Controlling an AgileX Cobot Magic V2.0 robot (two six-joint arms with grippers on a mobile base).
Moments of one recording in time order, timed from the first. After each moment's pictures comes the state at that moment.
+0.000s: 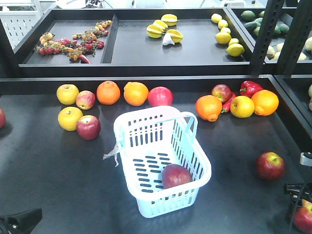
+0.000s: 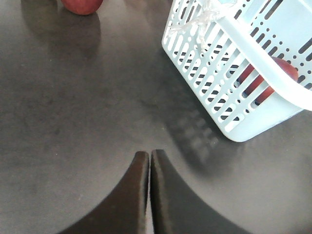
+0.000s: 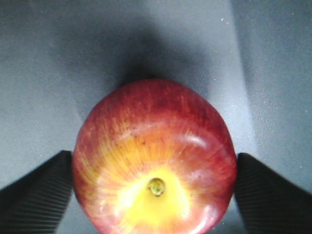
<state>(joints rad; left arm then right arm) -0.41 0.82 -0.10 -0.43 -0.01 0.07 -0.33 1.91 -0.88 -0.04 0.65 -0.01</state>
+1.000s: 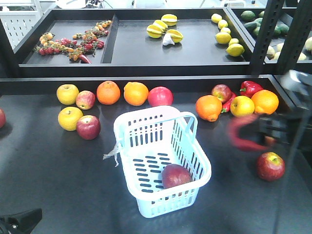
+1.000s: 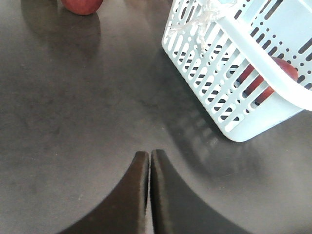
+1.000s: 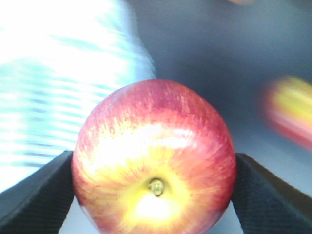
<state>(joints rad) -0.41 0.82 -0.10 -0.43 -0.01 0.07 -0.05 1.29 -0.88 0.80 0.73 -0.63</state>
